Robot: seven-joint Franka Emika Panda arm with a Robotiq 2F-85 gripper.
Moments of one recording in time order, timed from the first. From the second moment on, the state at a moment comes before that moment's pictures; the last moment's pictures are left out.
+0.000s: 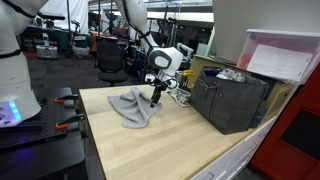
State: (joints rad) arm -0.14 0.66 -0.10 -1.82 0.22 2.27 0.22
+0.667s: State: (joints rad) arm -0.07 0.75 -0.03 -1.72 0.19 2.27 0.18
